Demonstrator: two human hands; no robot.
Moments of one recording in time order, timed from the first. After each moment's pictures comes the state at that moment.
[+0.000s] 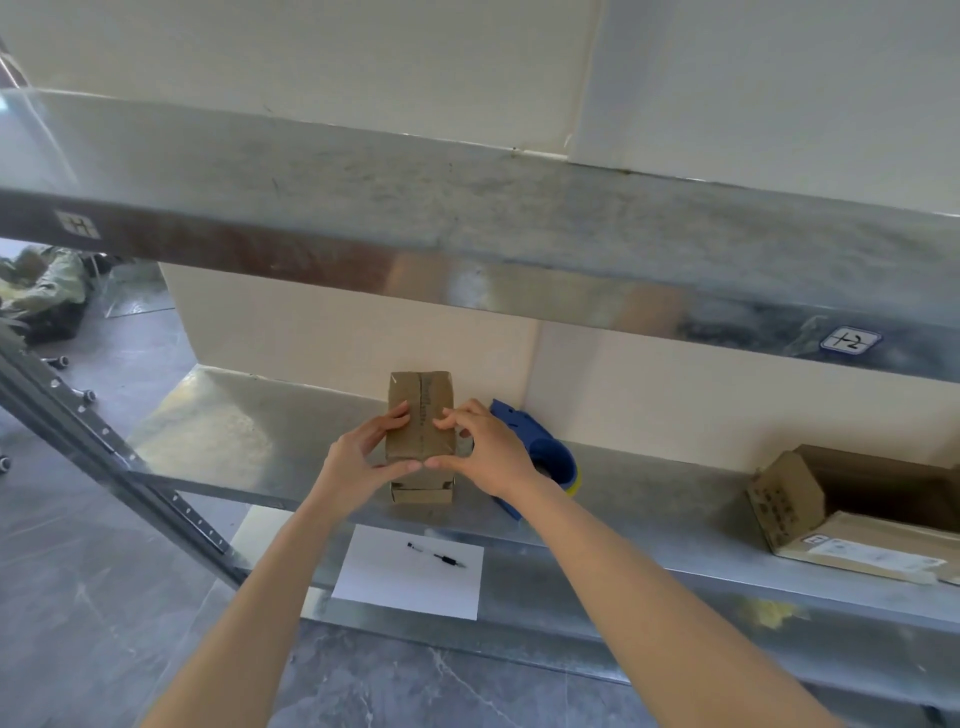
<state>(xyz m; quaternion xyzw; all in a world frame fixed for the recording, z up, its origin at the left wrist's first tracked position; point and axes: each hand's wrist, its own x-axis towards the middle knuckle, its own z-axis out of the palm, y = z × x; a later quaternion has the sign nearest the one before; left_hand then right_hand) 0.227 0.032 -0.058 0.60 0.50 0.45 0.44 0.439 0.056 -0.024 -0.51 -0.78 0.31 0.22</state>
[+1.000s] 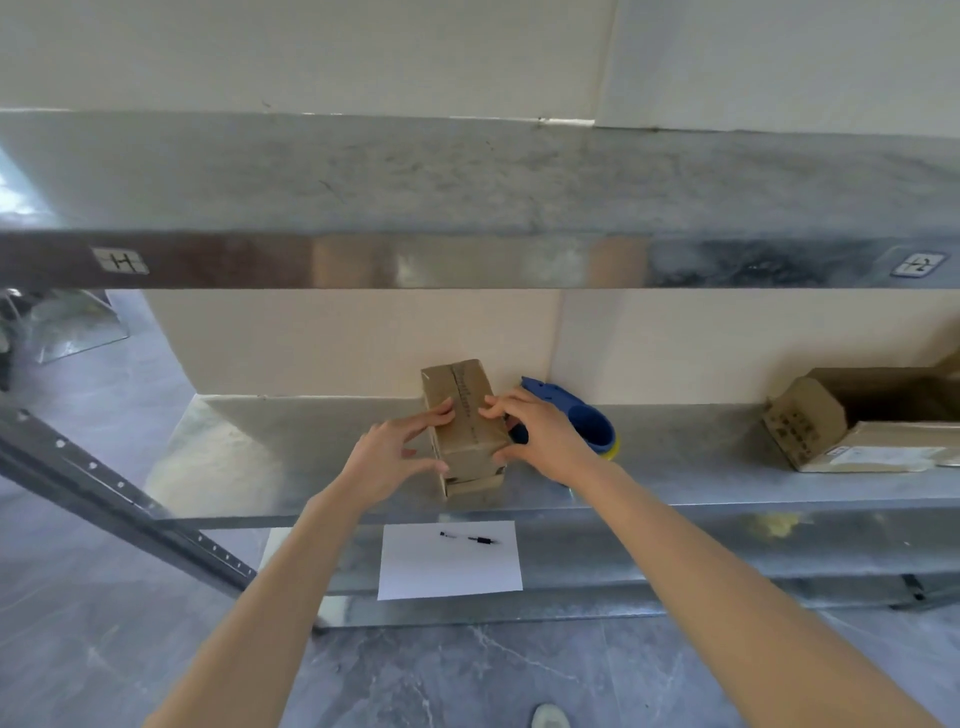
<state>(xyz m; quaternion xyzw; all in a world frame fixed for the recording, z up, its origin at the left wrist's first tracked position) 0.182 0.062 -0.039 0.75 0.46 0.24 0.41 0.430 0.040 -0.023 -0.56 -0.74 0.29 0.22</state>
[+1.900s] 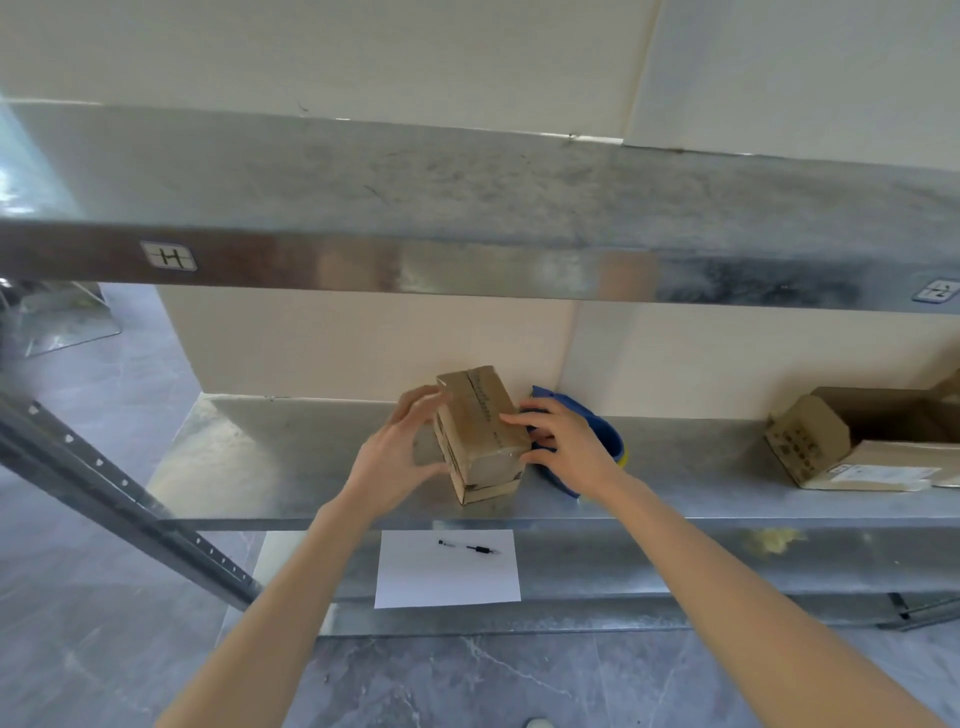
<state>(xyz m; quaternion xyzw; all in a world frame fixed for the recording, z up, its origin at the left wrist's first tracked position) 0.175 0.058 -0.037 0.80 0.46 0.28 0.26 0.436 0.033 -0.025 -0.58 -0.70 0.34 0.27</state>
